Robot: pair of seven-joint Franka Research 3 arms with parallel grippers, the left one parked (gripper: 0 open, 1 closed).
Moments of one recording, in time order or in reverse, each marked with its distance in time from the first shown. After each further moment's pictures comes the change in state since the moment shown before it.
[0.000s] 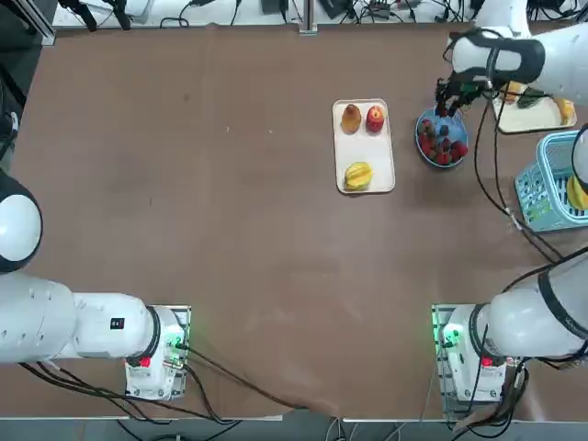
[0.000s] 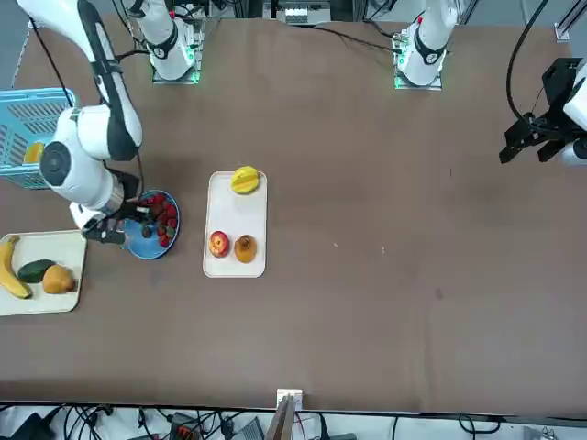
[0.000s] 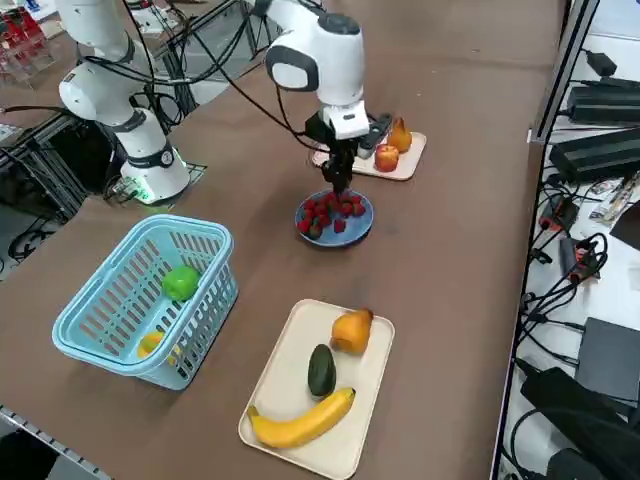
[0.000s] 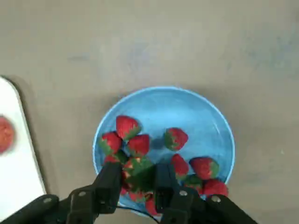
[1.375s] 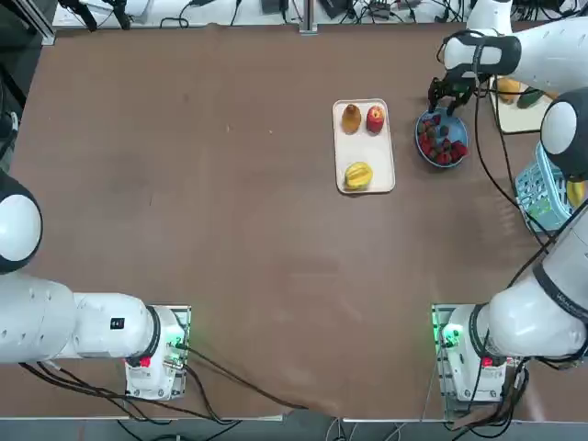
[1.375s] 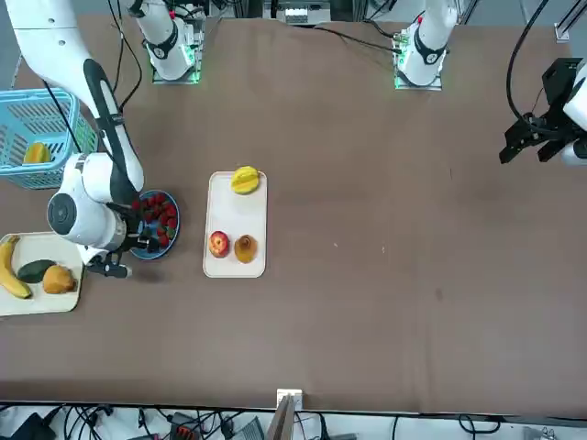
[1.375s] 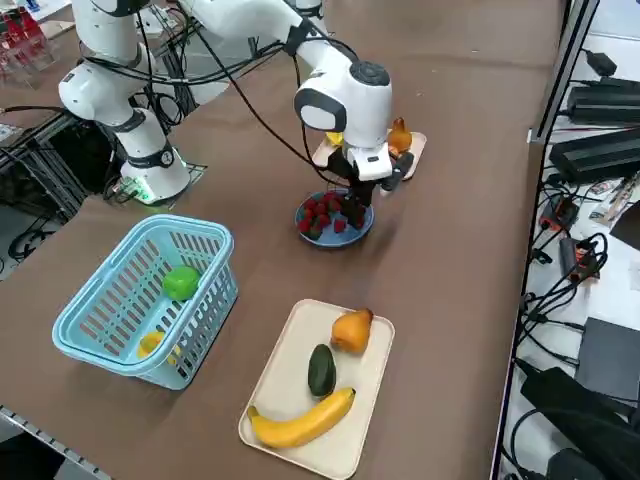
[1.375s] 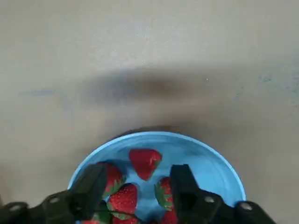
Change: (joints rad) arm -0.028 0.230 -0.005 0.185 -0.003 0.001 -0.002
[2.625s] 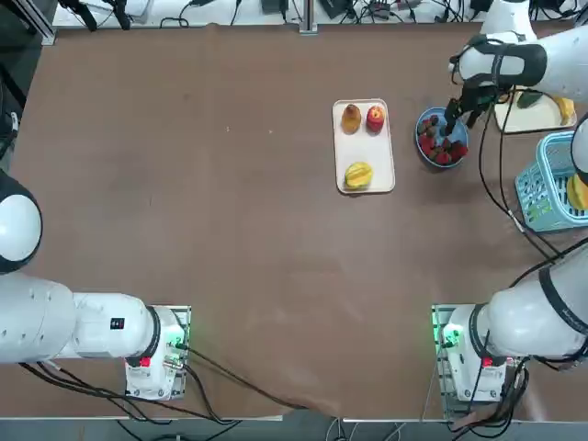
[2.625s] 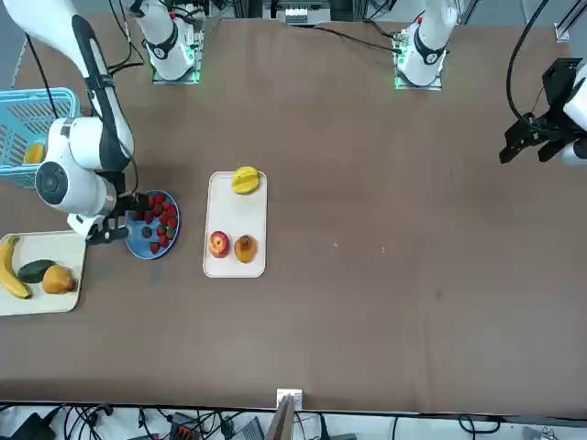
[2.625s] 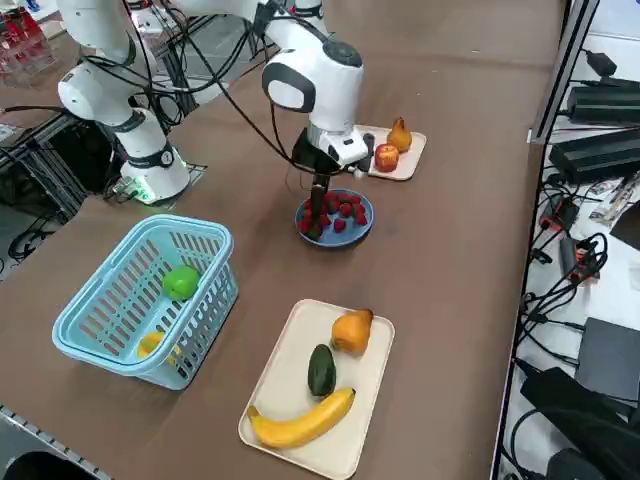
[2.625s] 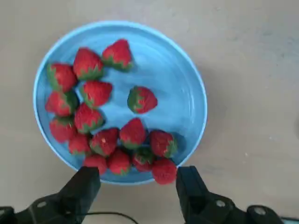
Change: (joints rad) arm -0.032 -0.218 -0.004 -0.223 -0.106 -0.126 -0.431
